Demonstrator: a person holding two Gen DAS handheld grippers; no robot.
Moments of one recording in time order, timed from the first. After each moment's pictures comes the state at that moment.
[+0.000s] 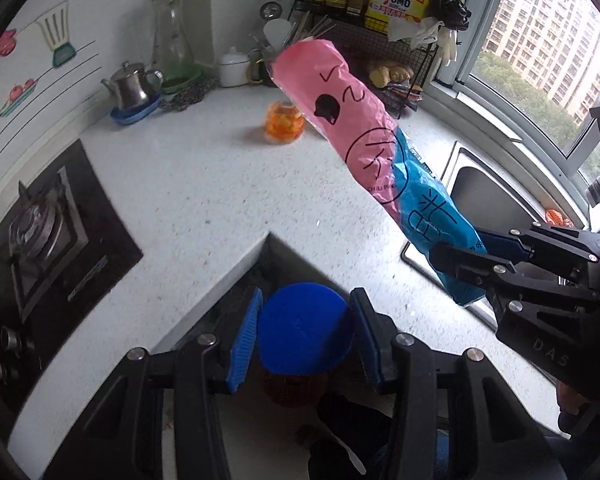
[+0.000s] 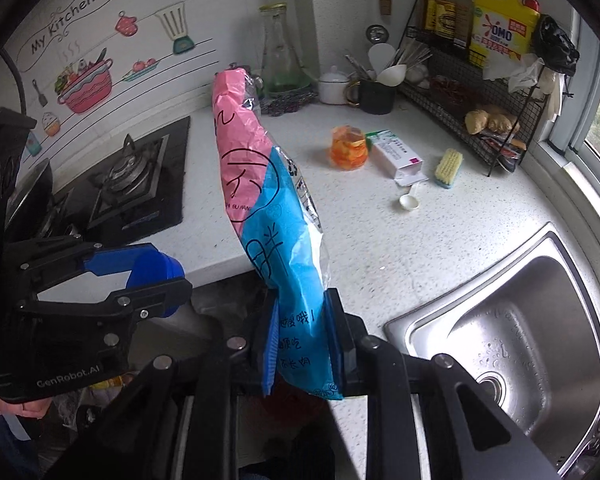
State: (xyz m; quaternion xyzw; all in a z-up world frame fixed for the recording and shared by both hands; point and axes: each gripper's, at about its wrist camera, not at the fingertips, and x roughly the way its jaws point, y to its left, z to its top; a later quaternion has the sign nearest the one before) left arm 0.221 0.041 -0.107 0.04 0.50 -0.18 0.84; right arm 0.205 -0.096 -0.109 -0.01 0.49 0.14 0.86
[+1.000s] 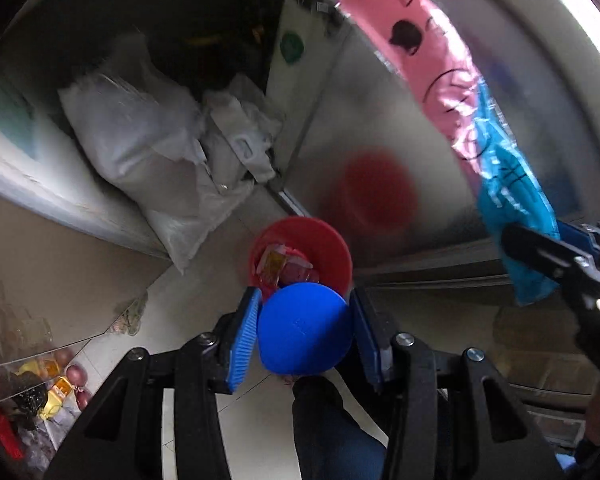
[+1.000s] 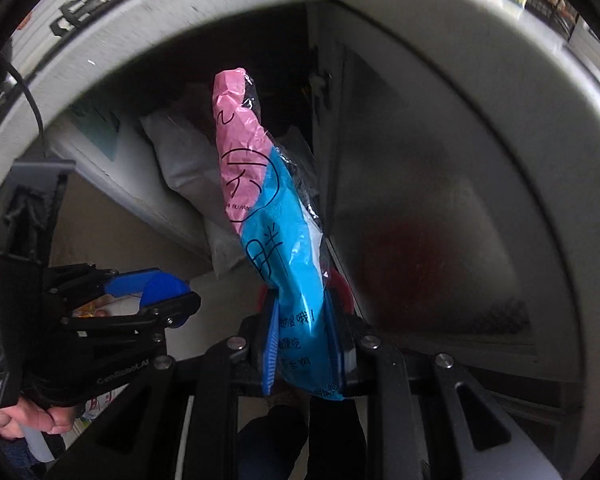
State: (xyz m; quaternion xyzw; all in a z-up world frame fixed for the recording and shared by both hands) left arm 0.151 0.101 -0.447 -0.03 0.64 -0.14 0.76; right arm 0.148 -0.034 -0.378 -0.03 0.60 0.10 0.79
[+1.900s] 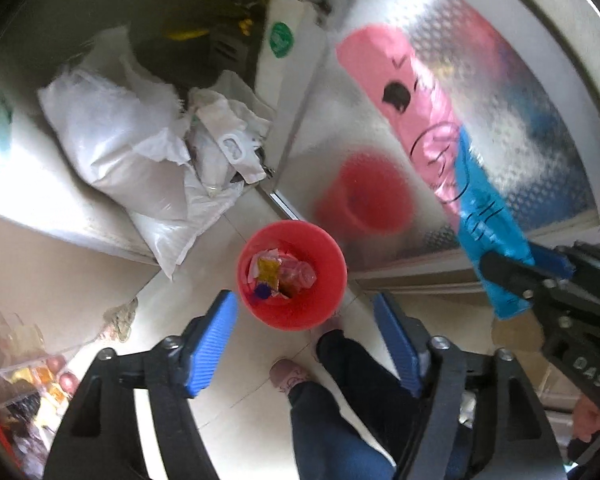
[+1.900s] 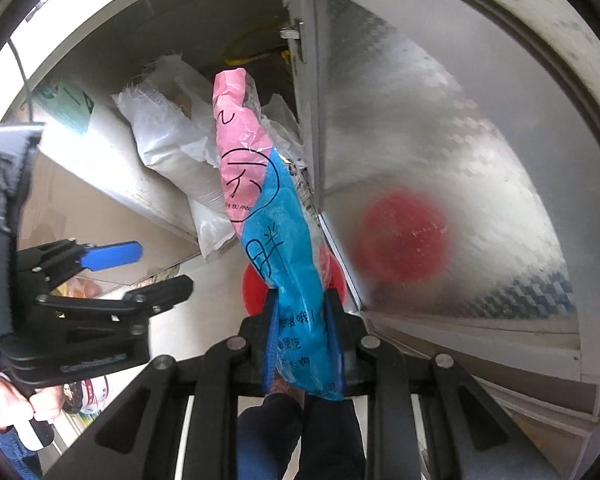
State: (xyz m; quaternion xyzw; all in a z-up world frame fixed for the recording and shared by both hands) left arm 0.149 0.099 -0.456 -0.04 0.63 -0.15 0.76; right arm 0.144 -0.040 -0.423 -0.03 0.62 0.10 0.78
